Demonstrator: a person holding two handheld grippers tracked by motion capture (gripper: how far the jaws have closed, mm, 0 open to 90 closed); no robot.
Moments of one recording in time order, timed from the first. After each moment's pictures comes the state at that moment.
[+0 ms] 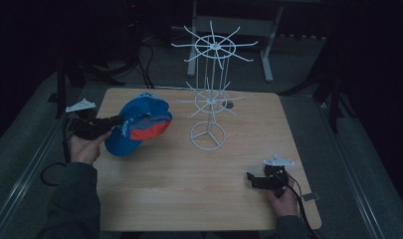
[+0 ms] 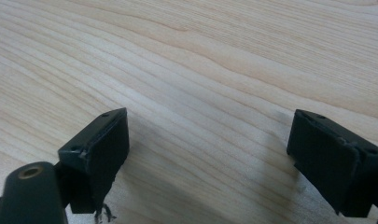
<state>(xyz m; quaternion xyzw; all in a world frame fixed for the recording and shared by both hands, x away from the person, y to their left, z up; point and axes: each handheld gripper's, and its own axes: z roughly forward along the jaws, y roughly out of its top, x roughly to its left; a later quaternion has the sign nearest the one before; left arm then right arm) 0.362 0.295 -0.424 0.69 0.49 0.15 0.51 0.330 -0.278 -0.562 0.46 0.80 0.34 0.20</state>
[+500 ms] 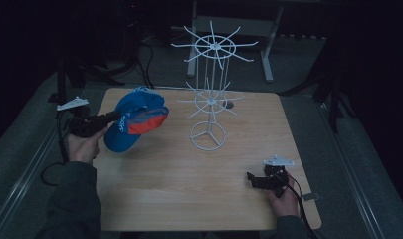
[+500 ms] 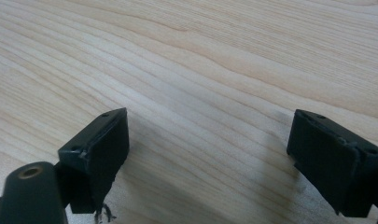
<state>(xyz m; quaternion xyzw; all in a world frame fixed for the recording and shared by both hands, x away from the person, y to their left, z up) 0.359 0.301 -0.415 0.66 0.50 0.15 0.54 0.329 -0.278 -0.562 0.46 0.80 0.34 0.20</state>
